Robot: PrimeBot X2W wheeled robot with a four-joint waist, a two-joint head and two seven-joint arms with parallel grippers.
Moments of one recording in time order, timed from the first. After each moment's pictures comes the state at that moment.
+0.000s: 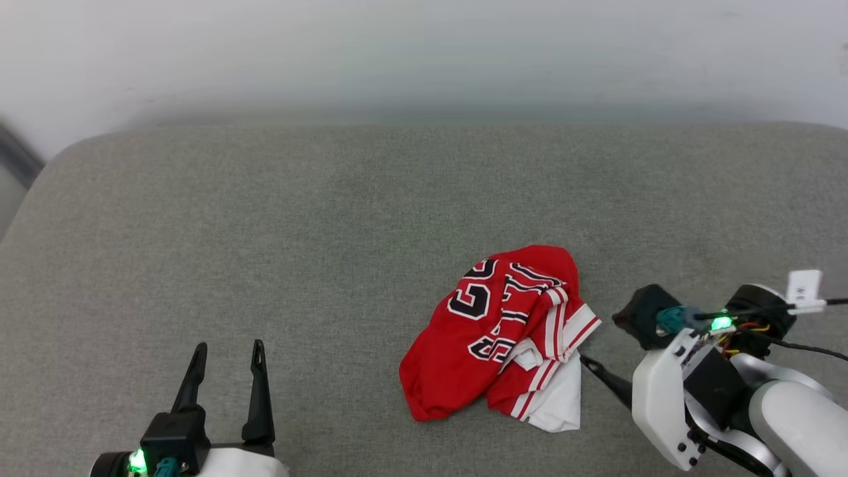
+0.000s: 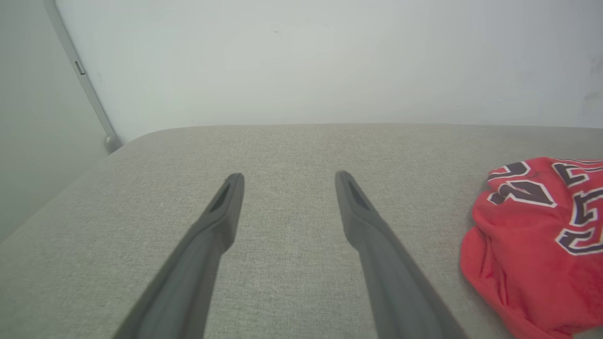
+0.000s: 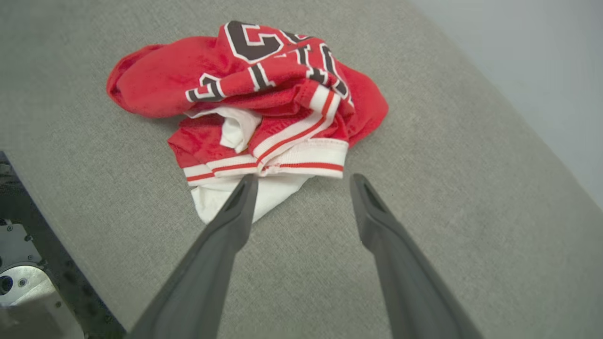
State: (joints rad) left arm 0.10 0.05 0.02 0.03 -0.07 0.01 -0.26; right arm -0.40 -0.64 0.70 -0.06 0.46 0.13 0.51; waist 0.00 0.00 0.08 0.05
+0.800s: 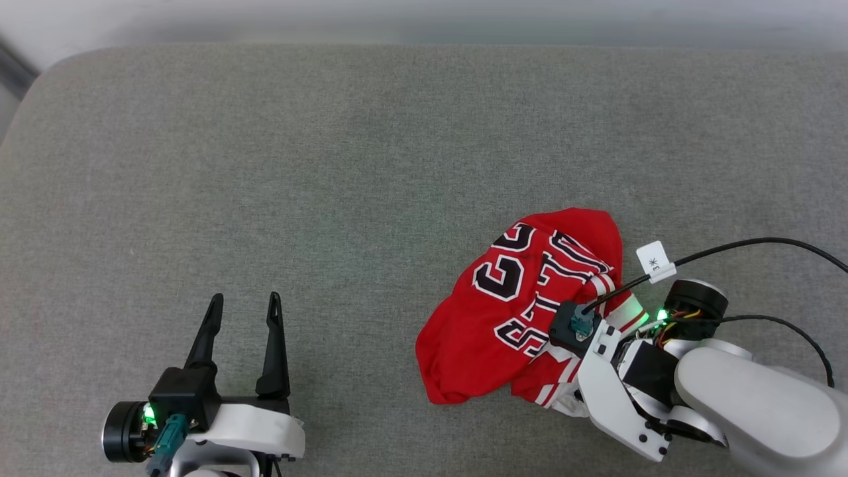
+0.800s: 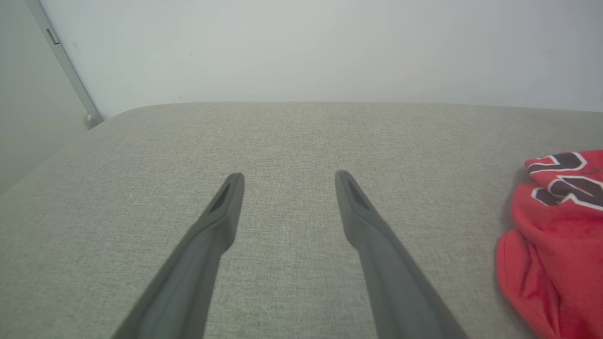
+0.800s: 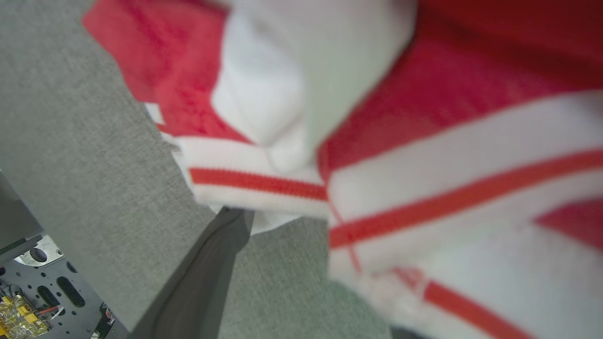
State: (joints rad) left arm -0.03 0.05 -0.02 0.05 -0.09 -0.01 -0.26; right arm -0.77 -0.60 1.23 0.23 0.64 0.13 0.69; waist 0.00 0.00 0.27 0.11
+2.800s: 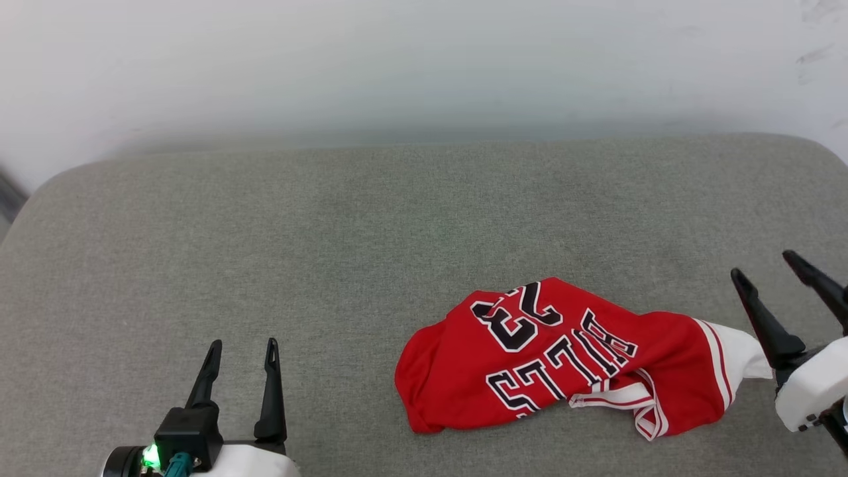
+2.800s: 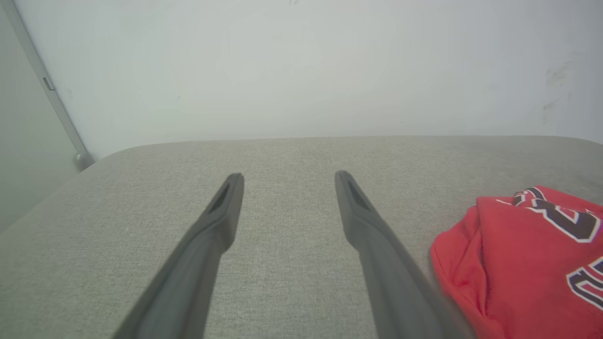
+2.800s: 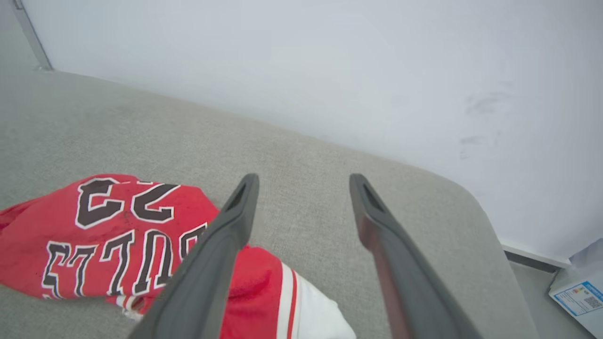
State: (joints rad) left arm 0.07 0.05 -0.01 0.05 -0.08 0.00 -0.26; right arm -0.13 -0.59 0.17 0.04 0.44 0.13 0.09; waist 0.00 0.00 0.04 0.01
